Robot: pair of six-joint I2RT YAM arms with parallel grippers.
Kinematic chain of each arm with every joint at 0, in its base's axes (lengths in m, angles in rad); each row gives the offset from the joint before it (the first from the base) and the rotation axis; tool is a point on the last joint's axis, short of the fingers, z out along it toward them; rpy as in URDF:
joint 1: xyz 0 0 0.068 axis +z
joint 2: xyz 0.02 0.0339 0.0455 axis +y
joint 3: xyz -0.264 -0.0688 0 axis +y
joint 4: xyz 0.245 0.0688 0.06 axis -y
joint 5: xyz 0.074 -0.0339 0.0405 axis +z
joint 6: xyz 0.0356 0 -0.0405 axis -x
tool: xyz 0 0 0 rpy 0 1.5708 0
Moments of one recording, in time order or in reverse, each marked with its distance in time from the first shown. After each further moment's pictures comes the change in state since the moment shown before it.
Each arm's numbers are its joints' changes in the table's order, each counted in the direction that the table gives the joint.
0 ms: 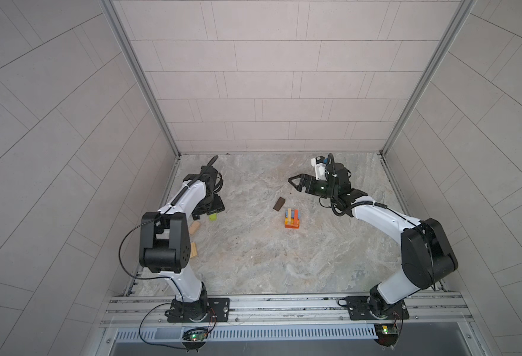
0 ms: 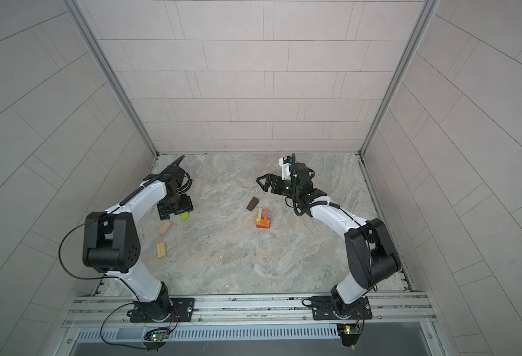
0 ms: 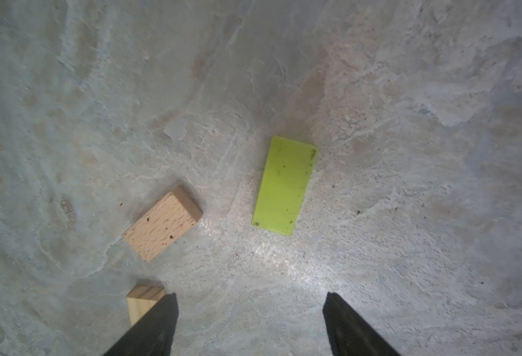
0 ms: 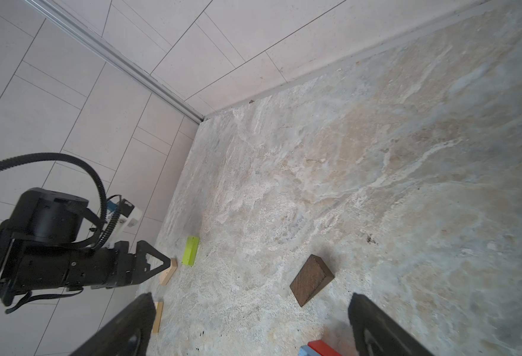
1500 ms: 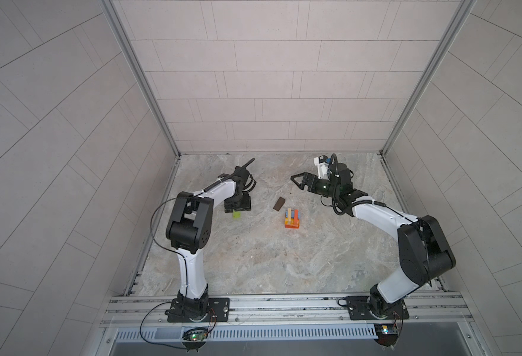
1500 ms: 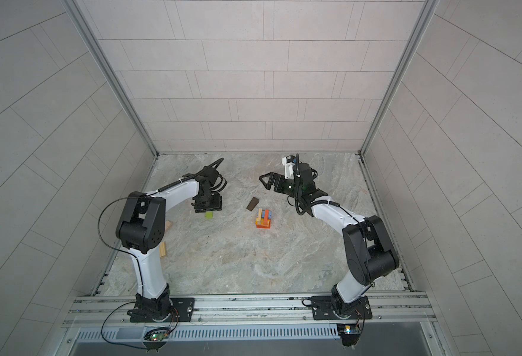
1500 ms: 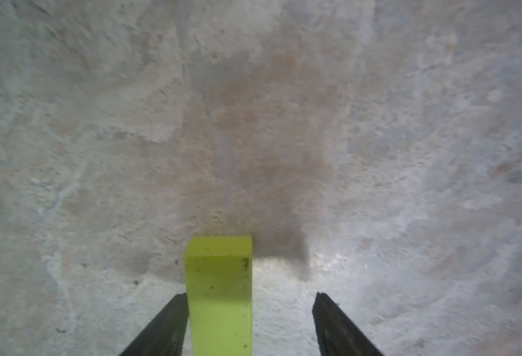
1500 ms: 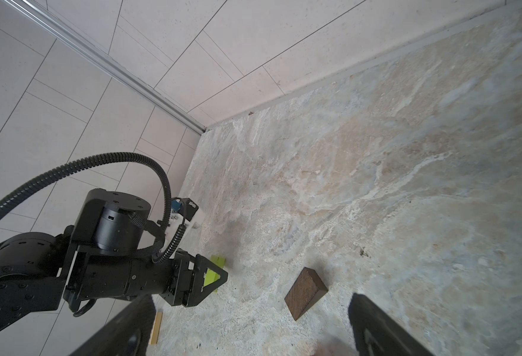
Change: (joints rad) left arm -0.257 0.217 -0.102 0.193 -0.123 -0.068; right arm -0.037 0.027 0.026 0.079 0.024 -0.016
